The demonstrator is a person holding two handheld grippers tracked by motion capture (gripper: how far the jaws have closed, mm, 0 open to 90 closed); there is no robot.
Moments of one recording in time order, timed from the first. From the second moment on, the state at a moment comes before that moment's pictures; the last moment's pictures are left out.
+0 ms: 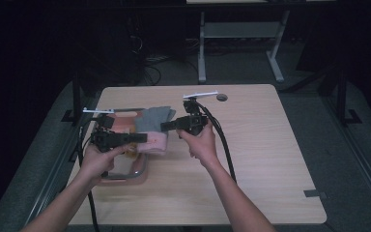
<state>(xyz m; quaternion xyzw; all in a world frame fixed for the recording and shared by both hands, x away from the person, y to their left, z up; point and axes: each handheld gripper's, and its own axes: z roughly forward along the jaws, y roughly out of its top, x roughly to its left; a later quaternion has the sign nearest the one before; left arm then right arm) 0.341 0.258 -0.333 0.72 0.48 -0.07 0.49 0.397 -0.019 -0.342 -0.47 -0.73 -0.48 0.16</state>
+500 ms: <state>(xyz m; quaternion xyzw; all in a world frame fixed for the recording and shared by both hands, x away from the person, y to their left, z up) 0.341 0.283 -0.329 0.72 0.50 -0.06 0.48 0.406 0.010 -0.337 -0.45 -0.74 -0.48 0.16</state>
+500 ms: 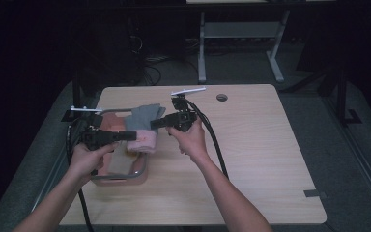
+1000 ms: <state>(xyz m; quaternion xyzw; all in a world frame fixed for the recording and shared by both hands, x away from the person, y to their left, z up) 0.339 0.302 -0.325 0.71 0.52 -0.04 0.47 0.414 0.031 -0.337 -0.44 -0.74 -0.48 0.18</state>
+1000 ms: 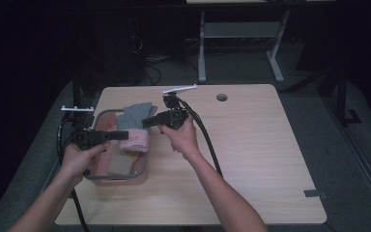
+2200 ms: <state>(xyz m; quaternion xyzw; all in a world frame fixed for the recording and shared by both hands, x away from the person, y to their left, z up) 0.332 0.337 -0.347 0.71 0.56 -0.03 0.44 0.425 0.077 -0.366 -0.43 -0.75 -0.45 0.21</state>
